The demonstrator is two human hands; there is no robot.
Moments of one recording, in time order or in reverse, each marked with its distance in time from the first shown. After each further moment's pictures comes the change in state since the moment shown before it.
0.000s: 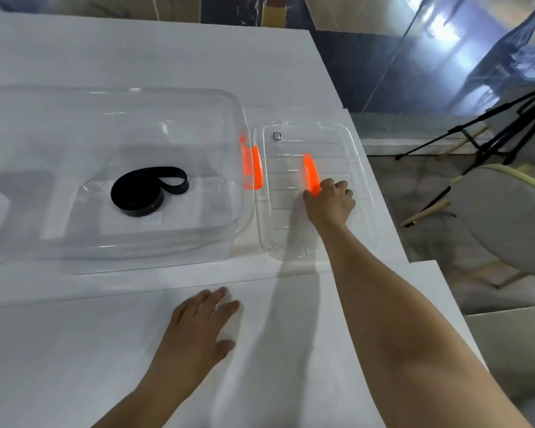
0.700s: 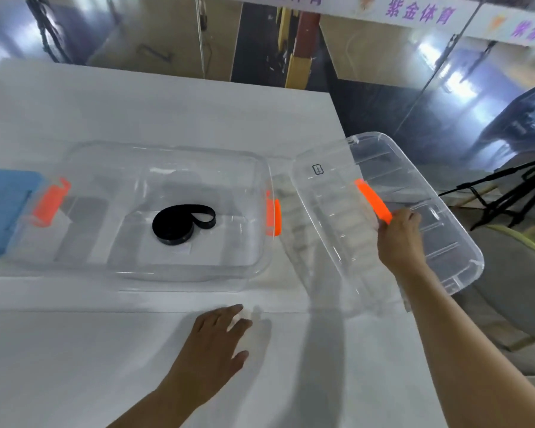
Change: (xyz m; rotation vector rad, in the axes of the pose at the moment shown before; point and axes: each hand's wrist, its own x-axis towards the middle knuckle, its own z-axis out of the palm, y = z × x) left_hand -0.003 0.017 -0.048 -0.020 0.195 0.051; right_hand 0.009 0.051 -0.132 0.001 0.139 -0.233
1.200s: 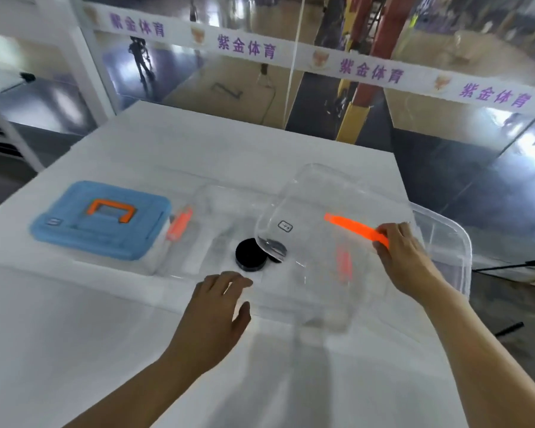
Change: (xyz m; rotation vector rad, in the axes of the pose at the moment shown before) left_hand -0.047 -0.061 -0.162 -0.105 0.412 -0.239; right_hand -0.025 -0.165 -0.071 0.028 -0.133 -0.551
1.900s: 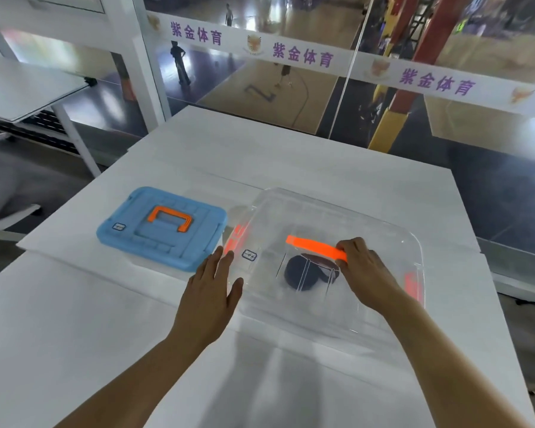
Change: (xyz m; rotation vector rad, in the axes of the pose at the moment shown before) left_hand 0.017 -0.129 -0.036 0.064 0.034 -0.350; right_hand 0.047 -0.166 0.083 0.010 -0.206 -0.257
